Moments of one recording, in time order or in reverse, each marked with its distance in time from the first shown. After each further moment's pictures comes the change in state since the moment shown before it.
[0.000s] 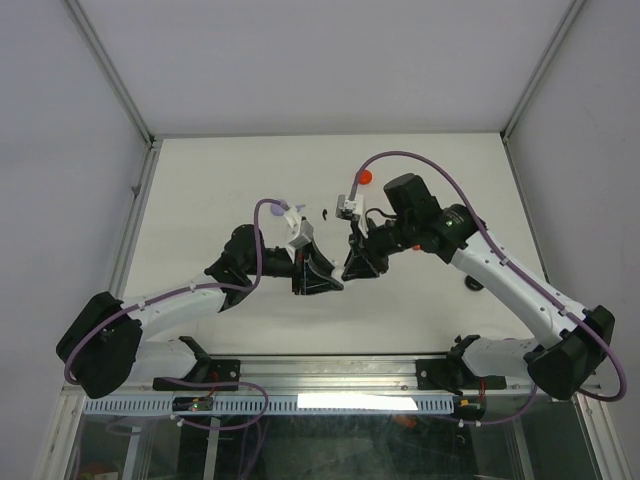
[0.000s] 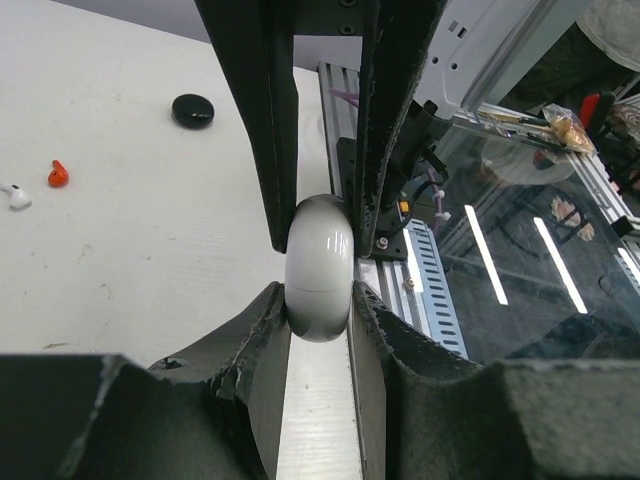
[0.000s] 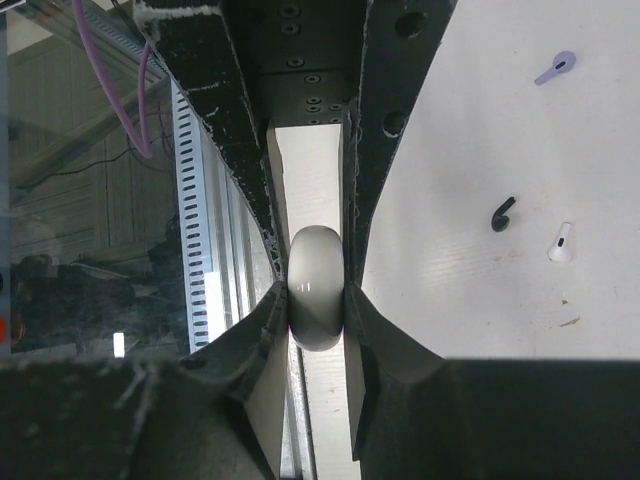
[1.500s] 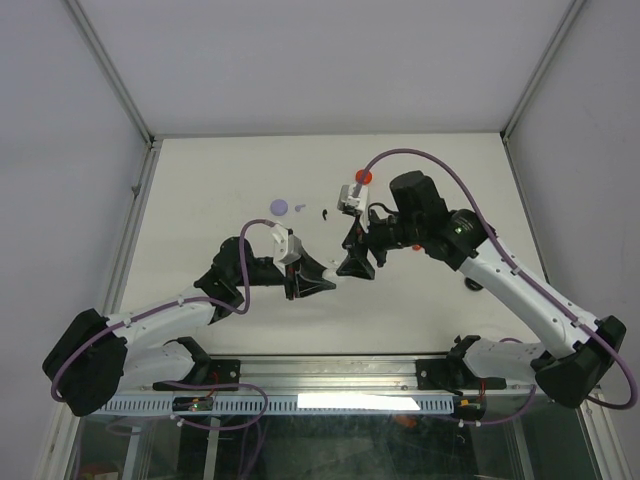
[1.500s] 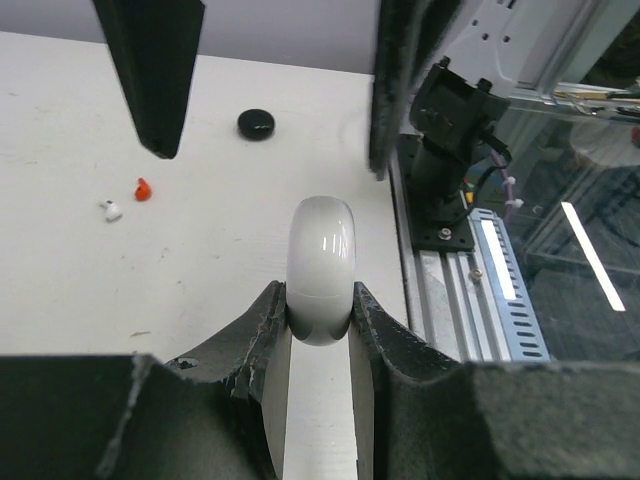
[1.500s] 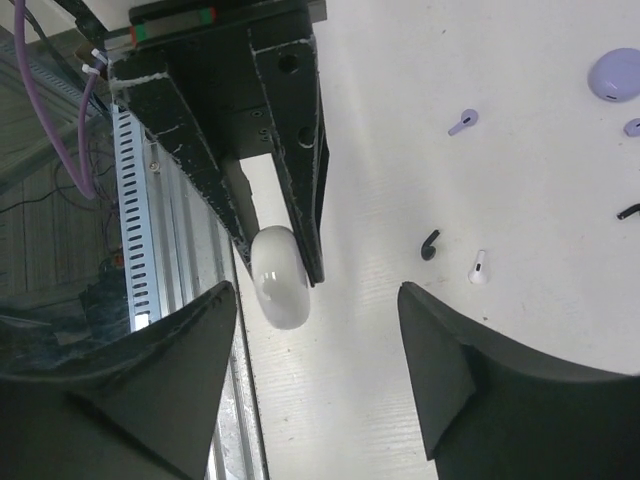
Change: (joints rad) left arm -0.003 -0.117 -0.097 -0.002 -0.082 0.192; right arm 0.037 -0.043 0.019 0.104 0.135 0.031
